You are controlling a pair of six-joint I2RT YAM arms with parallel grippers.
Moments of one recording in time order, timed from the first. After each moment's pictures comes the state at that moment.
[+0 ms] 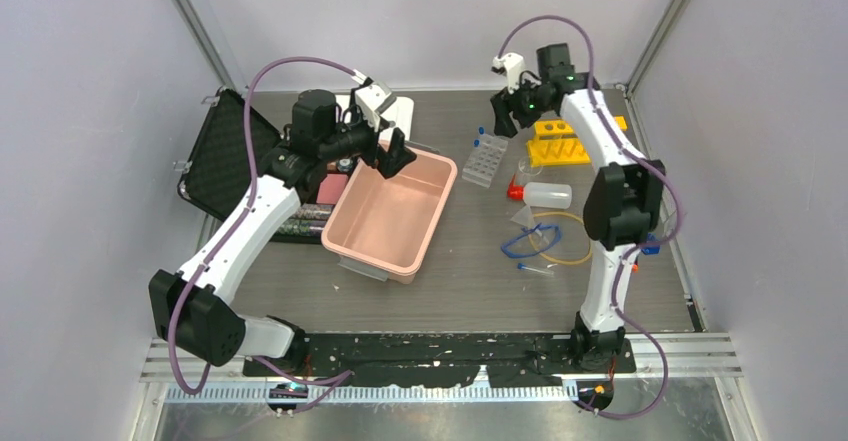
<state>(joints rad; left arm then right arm) -0.41 1.36 1.29 -0.27 0.51 0.16 0.15 2.11 1.94 -0.72 -0.42 -0.48</state>
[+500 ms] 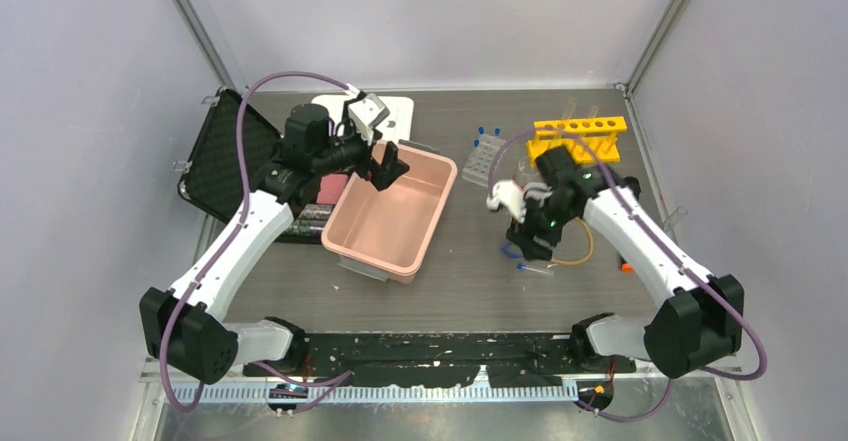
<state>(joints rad) -0.40 1.27 1.19 -0.27 0.50 0.18 0.30 1.27 1.15 -1.12 -0.39 -0.88</state>
